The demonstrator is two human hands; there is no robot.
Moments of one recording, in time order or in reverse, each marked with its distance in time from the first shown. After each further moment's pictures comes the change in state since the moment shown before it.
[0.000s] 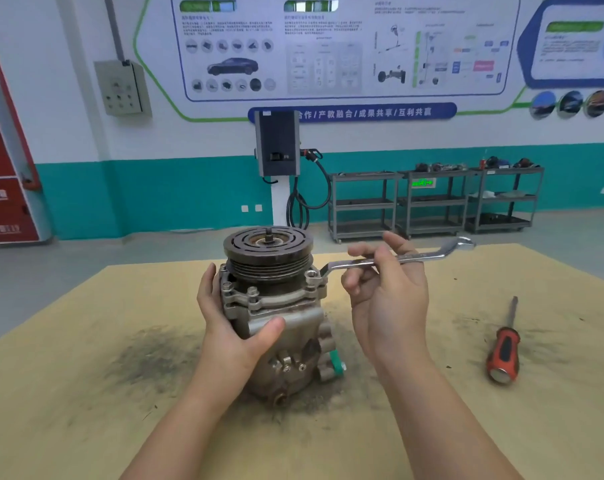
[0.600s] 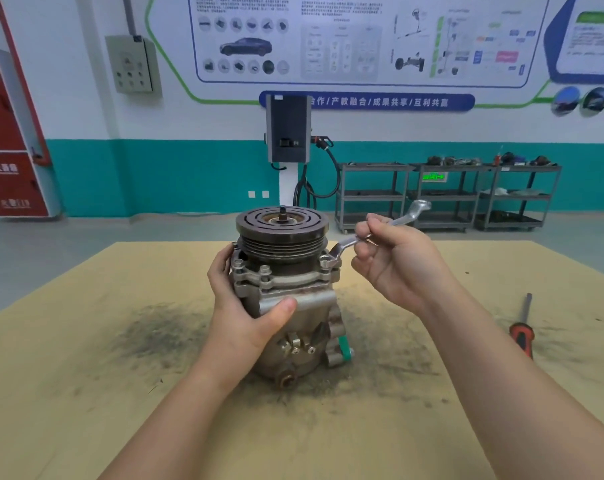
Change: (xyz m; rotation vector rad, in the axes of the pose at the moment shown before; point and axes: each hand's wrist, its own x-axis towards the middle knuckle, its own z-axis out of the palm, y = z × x) left_hand 0.003 -0.003 -0.002 -0.046 -0.040 0.036; right_hand 0.049 -0.009 -0.009 -0.096 -0.217 0.483
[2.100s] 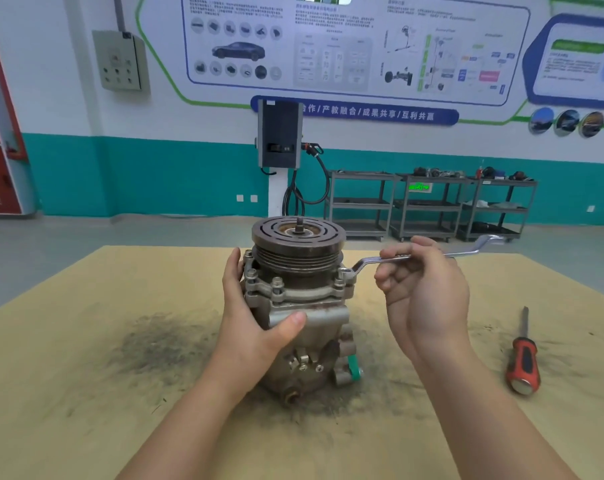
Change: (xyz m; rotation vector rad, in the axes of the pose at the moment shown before) left_hand 0.011 -0.015 -0.009 -0.035 -0.051 -0.010; right_hand -0.022 0.027 0.022 0.003 0.302 -0.461
